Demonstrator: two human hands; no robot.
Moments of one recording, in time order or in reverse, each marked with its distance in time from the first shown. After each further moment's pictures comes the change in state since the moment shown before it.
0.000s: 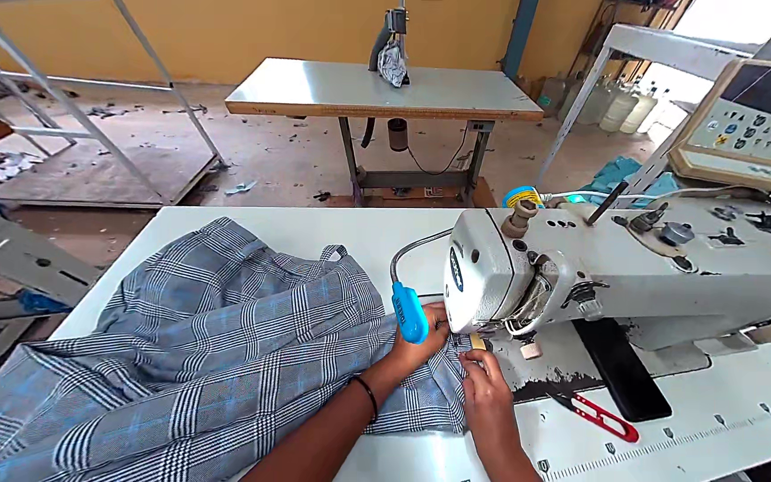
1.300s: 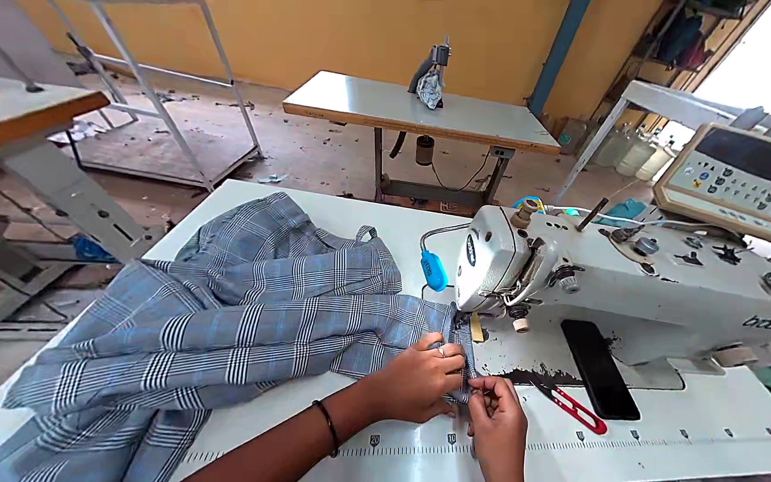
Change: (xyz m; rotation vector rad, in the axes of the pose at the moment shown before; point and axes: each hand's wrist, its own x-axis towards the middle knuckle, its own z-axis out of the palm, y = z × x) left_hand -0.084 0.016 -0.016 0.431 -0.302 0.756; right_hand -0.041 -0.020 -0.051 0.416 -0.017 0.377
